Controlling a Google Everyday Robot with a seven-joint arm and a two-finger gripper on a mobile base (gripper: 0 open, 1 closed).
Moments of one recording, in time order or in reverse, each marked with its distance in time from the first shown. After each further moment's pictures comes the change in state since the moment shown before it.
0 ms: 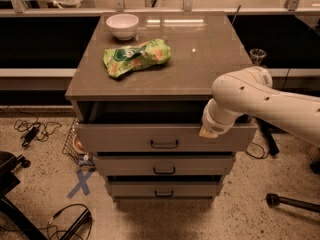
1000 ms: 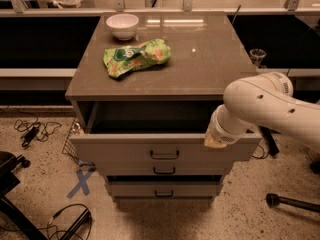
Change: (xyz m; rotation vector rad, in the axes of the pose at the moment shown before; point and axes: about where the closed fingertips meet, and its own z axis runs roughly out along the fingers) arm 0.009 0.039 -0.035 0.007 -0.014 -0.037
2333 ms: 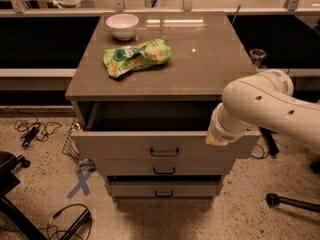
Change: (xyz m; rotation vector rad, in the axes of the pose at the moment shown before) arm 0.005 -0.007 -0.008 0.045 0.028 0.002
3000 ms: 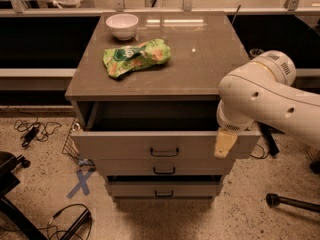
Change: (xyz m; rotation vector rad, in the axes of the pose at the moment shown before) arm 0.018 -0.029 -0.040 0.123 0.162 0.086
